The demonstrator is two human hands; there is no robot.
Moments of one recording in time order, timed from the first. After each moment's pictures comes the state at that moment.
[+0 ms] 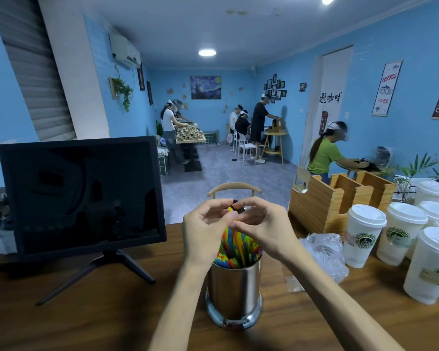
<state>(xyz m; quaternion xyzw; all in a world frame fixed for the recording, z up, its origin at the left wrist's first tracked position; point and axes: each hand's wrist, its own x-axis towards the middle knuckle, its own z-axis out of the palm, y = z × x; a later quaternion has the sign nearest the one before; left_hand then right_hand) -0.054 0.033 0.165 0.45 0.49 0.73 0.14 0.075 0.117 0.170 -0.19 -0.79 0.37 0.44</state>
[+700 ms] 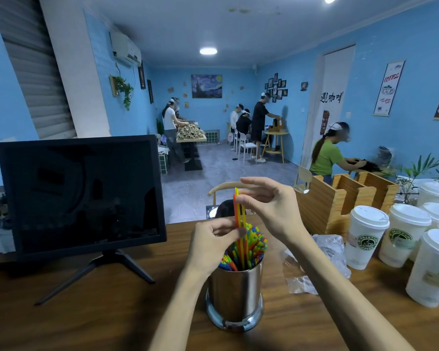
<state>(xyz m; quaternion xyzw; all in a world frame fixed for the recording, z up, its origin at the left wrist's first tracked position) -0.067 0.044 0.138 0.48 0.56 0.64 0.23 0.068 0.126 0.200 -0.16 -0.72 0.43 0.51</state>
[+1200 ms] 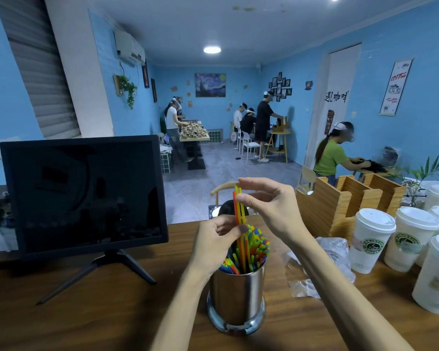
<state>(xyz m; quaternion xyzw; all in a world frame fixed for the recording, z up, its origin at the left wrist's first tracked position) -0.066 0.052 0.143 0.48 0.53 0.65 0.26 0.063 0.135 0.203 -0.14 -0.73 0.44 0.50</state>
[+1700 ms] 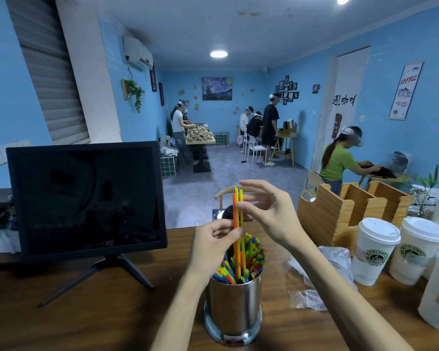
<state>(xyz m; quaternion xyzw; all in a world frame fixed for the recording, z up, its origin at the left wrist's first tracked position) -0.061 0.057 0.148 0.45 0.55 0.66 0.24 0.066 0.160 0.197 -0.13 -0.75 0.44 0.47</state>
